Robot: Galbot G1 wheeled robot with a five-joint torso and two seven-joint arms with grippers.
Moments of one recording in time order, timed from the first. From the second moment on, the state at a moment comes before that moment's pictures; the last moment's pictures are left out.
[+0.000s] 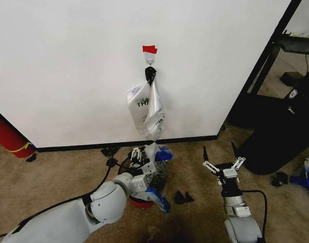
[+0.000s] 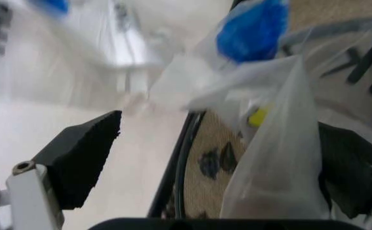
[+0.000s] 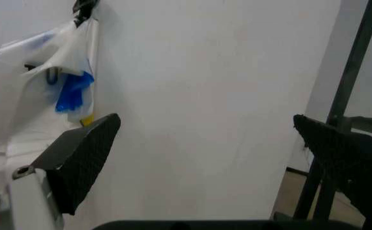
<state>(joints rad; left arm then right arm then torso) 0.85 -0.78 0.33 -2.12 0.12 0.74 -0.06 -1.45 1.42 0.57 1.79 -0.15 0.65 0.03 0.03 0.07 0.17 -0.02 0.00</state>
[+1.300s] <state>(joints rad) 1.12 -1.01 0.01 -2.08 -0.48 0.66 -0.40 -1.40 1.04 0.22 1.87 0.55 0.19 -0.10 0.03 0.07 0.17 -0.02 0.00</state>
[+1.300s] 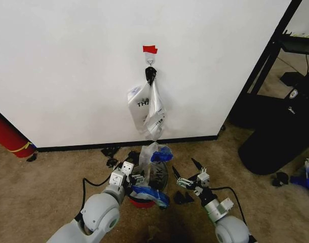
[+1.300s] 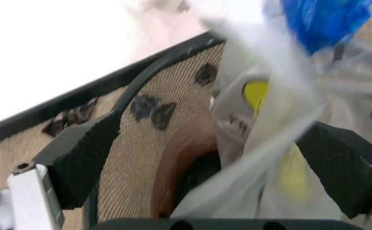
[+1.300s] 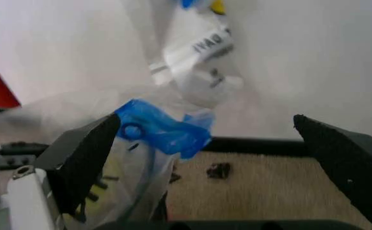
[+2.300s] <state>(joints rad) 1.15 -1.03 -0.06 -2.05 -0.43 0.63 -0.43 -1.26 0.95 0.19 1.83 0.72 -0.06 -0.35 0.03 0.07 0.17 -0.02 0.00</state>
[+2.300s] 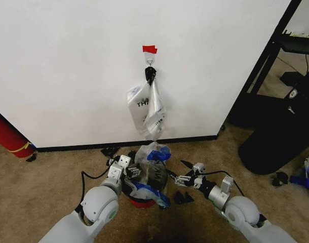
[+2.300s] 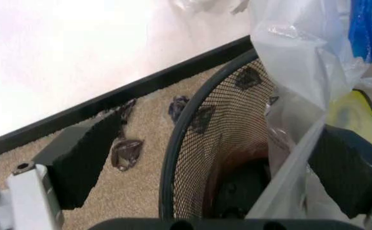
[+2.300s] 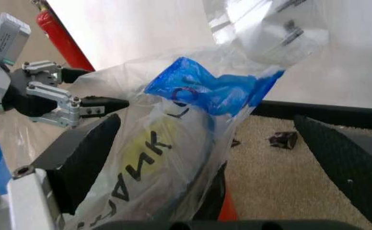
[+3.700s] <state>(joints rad) 1.18 -1.05 -0.07 -2.08 -0.42 0.63 -0.42 -0.93 1.00 -0.18 1.86 1.01 -0.55 0.29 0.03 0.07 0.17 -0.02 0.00</state>
